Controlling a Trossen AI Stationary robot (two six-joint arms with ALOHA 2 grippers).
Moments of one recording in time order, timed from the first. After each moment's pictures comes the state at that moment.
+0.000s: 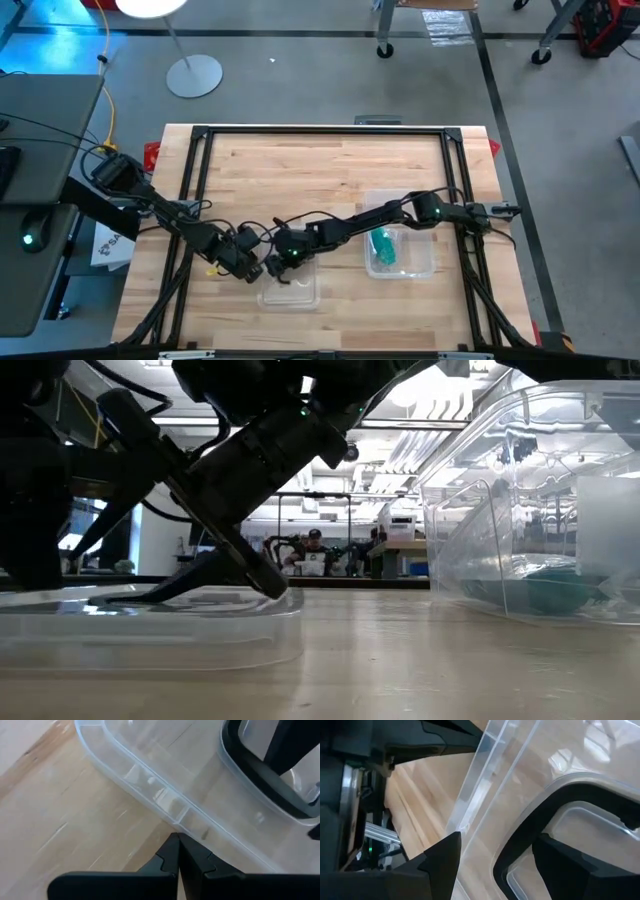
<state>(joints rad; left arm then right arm) -0.57 1.40 0.54 -0.36 -0.28 -1.25 0.18 2.47 1.85 -0.21 -0.20 1.21</state>
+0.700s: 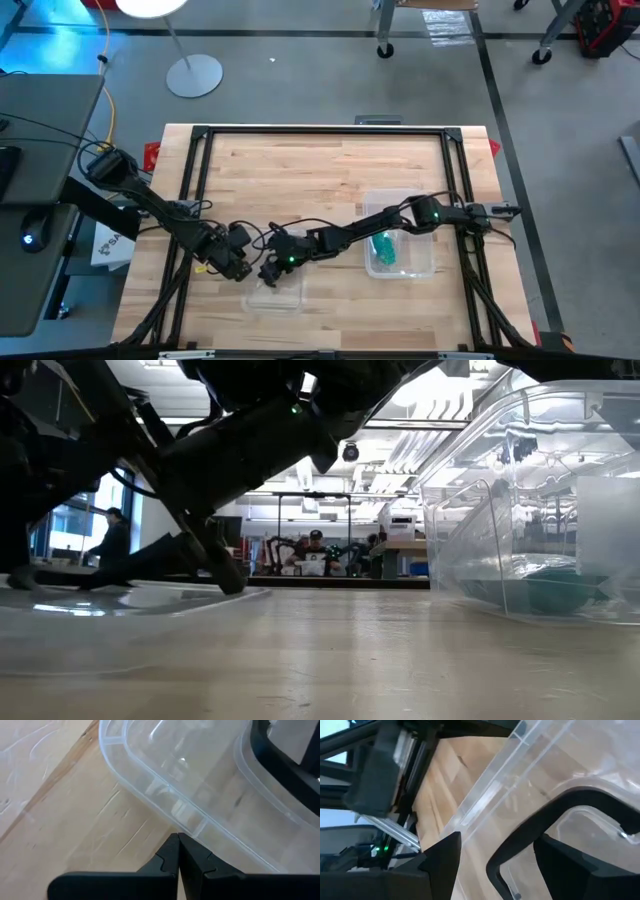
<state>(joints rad) -0.64 1.29 0.54 -0.57 -0.28 -1.26 0.21 2.47 1.85 0.03 -0.12 1.12</state>
